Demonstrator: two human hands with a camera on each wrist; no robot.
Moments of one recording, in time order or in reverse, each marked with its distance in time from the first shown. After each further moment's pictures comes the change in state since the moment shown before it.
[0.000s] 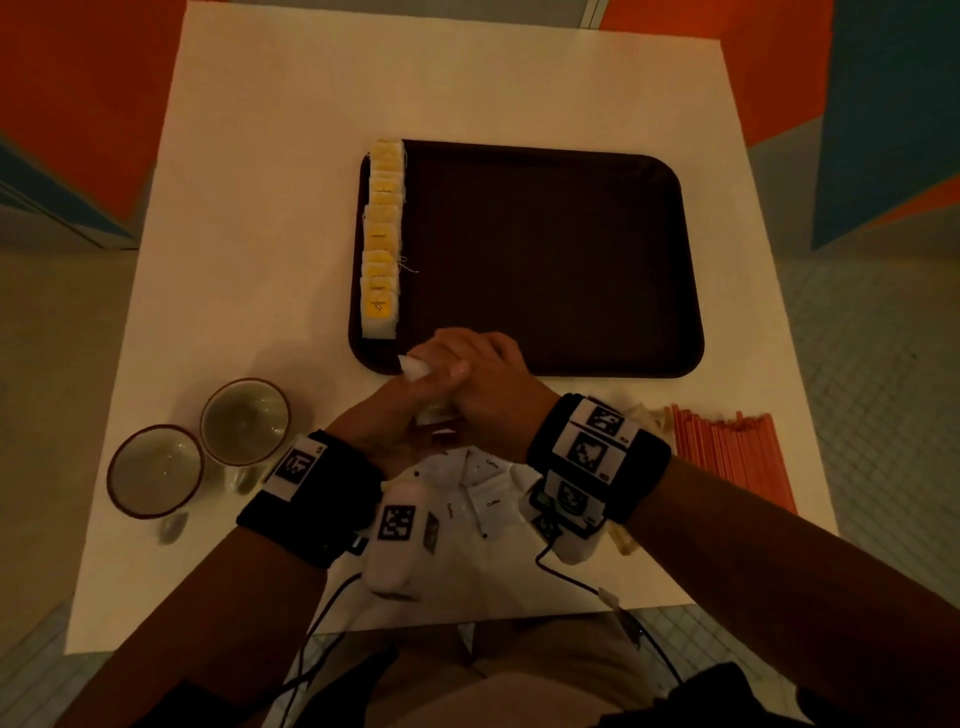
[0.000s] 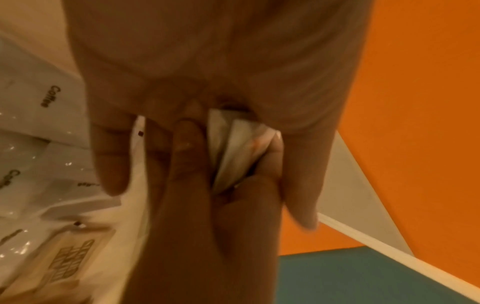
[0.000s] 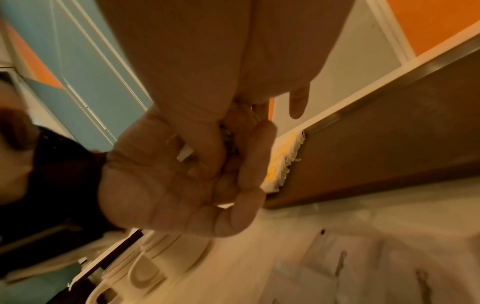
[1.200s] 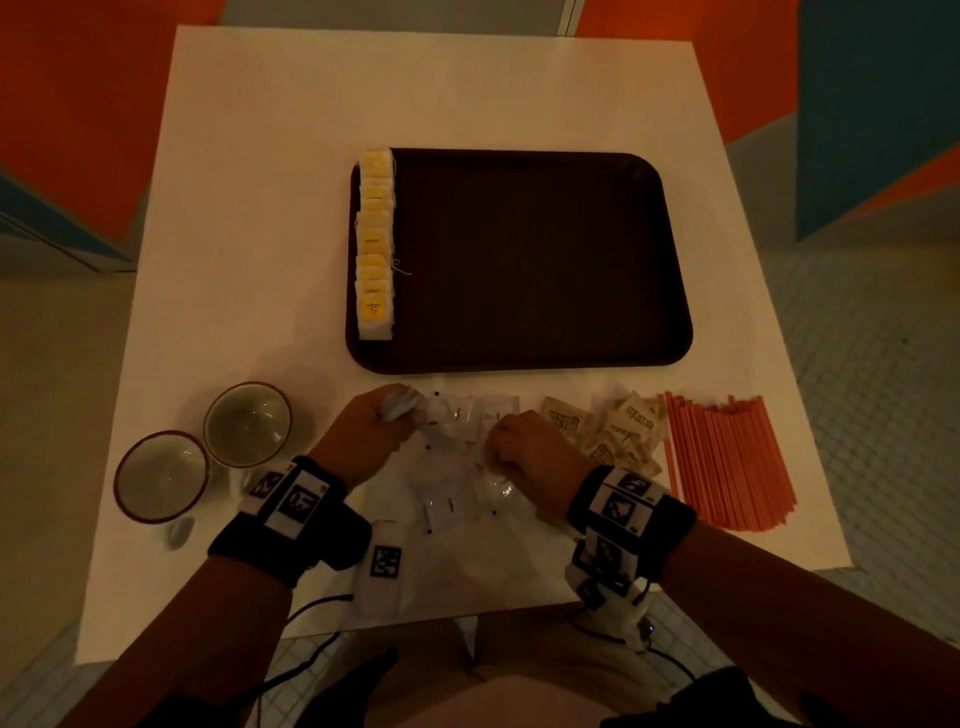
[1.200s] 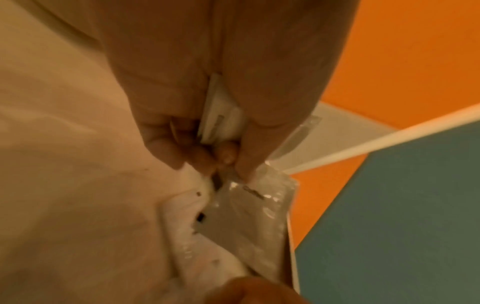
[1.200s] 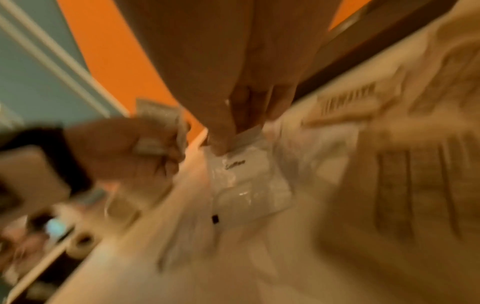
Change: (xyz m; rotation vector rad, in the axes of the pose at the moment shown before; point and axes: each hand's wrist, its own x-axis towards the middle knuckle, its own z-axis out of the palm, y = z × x) left_hand 0.003 -0.033 -0.052 0.672 0.258 0.208; right_hand -0.058 0.029 0.057 0.116 -0.092 0.151
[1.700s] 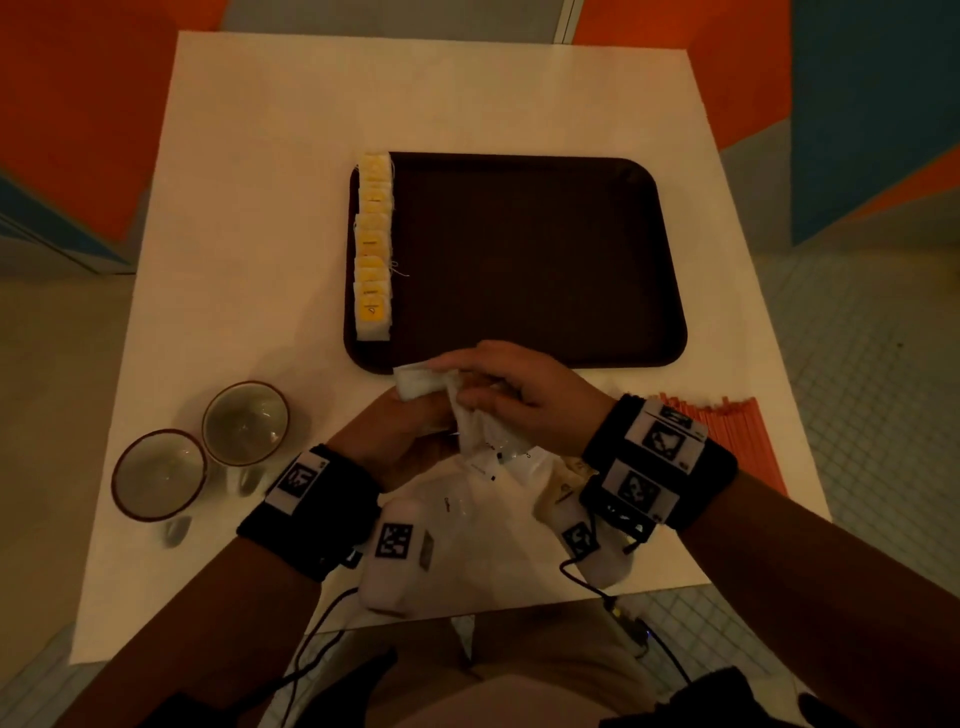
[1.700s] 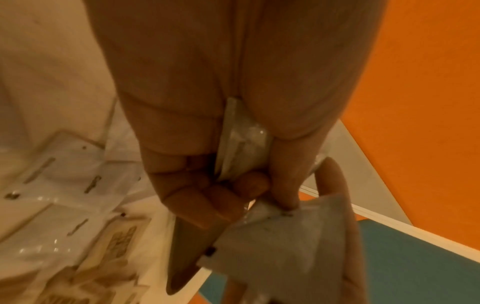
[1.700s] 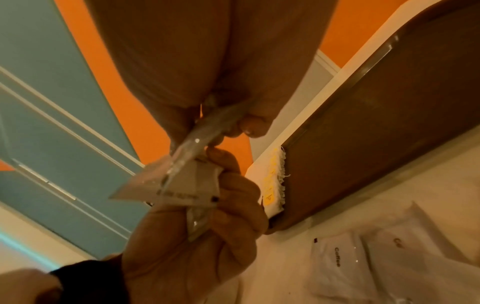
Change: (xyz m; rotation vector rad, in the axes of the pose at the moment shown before) left_hand -0.015 0.044 0.024 -0.733 -0.411 -0.028; right_hand 0.007 -0.032 -0.078 0.449 0.171 -0.288
